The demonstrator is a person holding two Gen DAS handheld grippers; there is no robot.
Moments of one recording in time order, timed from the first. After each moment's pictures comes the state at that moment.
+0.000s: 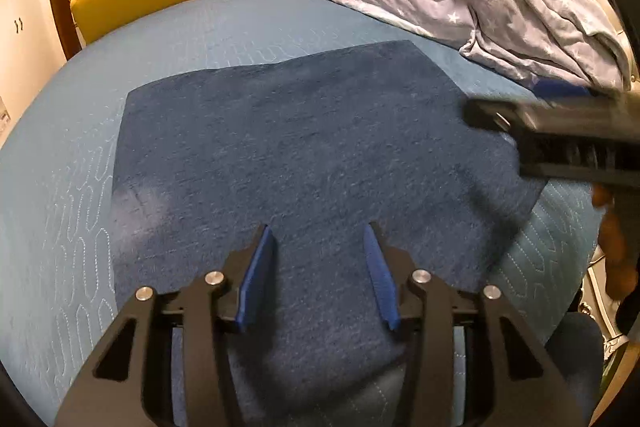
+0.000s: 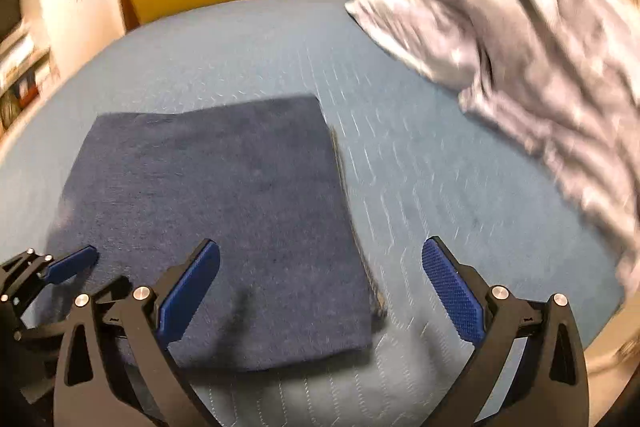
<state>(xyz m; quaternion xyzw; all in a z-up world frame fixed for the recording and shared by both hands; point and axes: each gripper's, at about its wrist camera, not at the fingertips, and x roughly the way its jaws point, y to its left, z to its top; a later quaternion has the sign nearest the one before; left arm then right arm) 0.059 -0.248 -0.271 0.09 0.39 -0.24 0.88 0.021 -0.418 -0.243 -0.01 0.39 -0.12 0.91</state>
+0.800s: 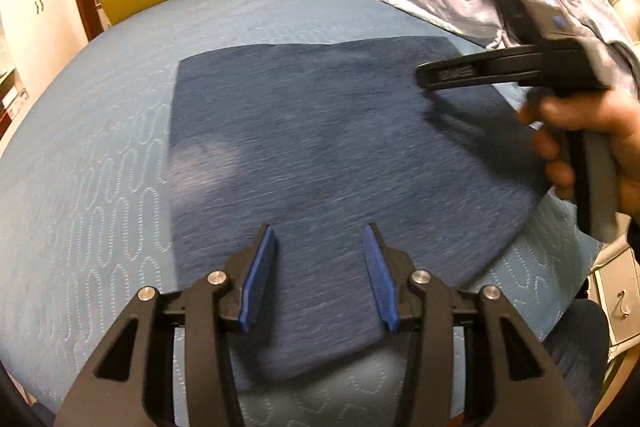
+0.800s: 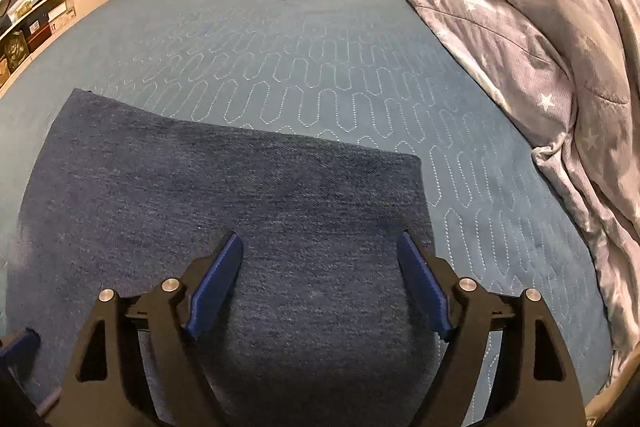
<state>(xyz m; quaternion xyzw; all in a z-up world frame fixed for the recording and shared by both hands) 0.050 -0.205 -0.268 0.07 0.41 -0.20 0.88 0.145 -0.409 -0.262 -0.05 0.45 -0.07 0.89</state>
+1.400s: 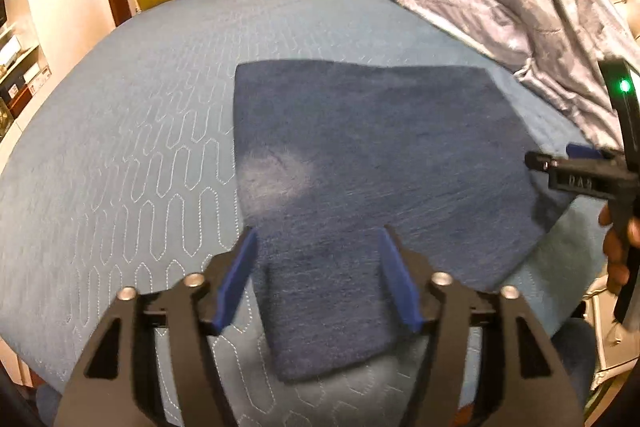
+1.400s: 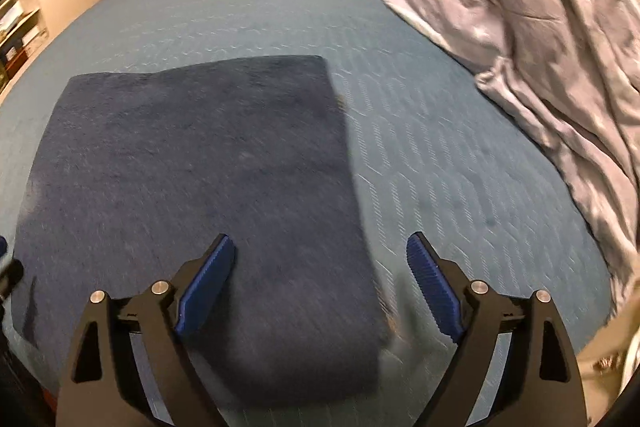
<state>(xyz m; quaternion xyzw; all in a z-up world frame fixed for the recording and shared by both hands) 0.056 -0.168 -0.237 0.05 0.42 -0.17 0.89 0.065 -0.435 -0.252 0.00 0.47 -0.13 0.87</state>
